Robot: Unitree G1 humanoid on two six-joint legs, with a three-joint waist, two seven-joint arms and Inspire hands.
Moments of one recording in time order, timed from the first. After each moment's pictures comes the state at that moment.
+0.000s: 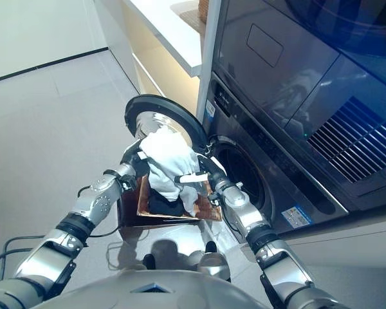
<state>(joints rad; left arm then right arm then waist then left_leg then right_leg) -0.30 0.39 -0.42 0.54 -0.80 0.02 -0.20 -0.24 -0.27 0.46 0.58 0.28 0.02 0.07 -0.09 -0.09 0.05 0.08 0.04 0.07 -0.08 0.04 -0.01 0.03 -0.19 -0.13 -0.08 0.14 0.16</state>
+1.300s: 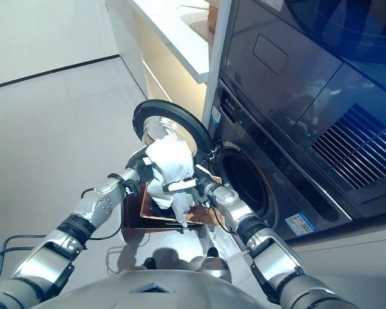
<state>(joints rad) -0.30 0.39 -0.49 0.54 -0.84 0.02 -0.22 -0.36 -0.20 0.60 0.78 0.40 0.02 0.21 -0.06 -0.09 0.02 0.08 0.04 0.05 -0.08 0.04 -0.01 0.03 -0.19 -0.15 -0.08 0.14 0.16</state>
